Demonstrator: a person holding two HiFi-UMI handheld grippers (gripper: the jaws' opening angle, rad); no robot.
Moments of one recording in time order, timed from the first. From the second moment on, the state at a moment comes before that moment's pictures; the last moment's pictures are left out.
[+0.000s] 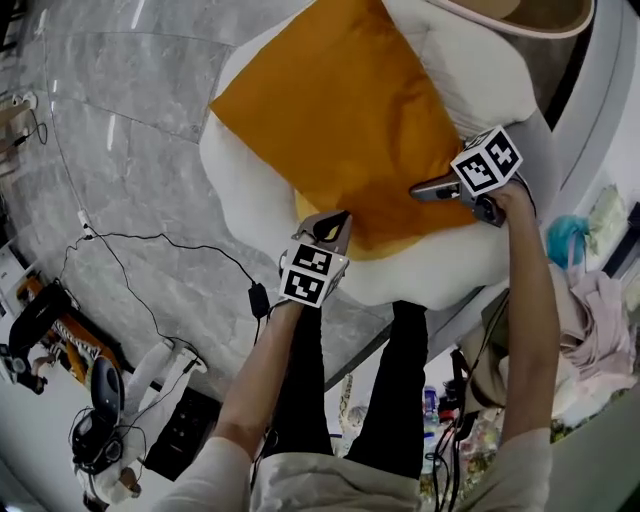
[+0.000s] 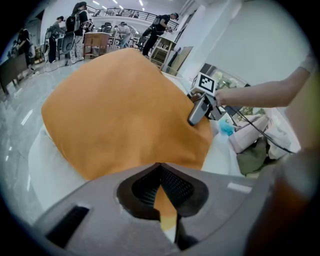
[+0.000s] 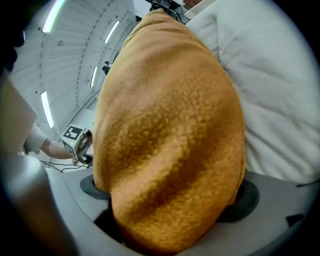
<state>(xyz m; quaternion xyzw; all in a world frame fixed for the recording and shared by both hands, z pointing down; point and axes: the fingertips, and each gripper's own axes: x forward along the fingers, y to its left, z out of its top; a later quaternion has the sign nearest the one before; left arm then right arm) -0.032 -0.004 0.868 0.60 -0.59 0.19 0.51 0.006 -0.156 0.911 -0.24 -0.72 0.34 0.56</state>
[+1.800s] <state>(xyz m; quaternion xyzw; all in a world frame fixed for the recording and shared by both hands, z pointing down) -0.109 0.158 0.684 0.67 -0.57 0.19 0.44 -0.009 0.052 0.731 0.15 -0.80 0.05 0.59</state>
